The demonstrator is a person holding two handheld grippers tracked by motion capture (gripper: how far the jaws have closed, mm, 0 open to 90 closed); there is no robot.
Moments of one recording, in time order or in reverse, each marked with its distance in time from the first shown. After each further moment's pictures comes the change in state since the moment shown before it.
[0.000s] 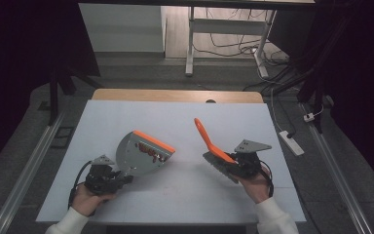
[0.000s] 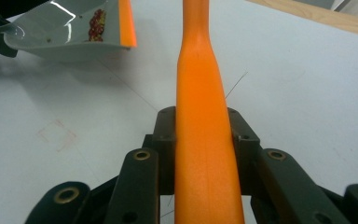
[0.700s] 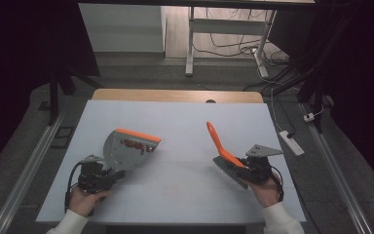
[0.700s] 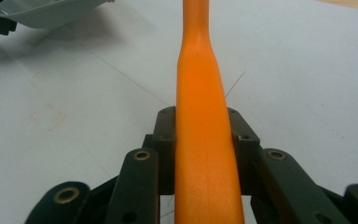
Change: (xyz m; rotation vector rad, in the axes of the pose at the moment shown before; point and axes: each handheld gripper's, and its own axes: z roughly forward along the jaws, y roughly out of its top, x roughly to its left) left arm 0.013 -0.007 -0.008 -0.068 0.120 -0.179; right arm -0.012 -0.020 -0.021 0.020 -0.031 0.069
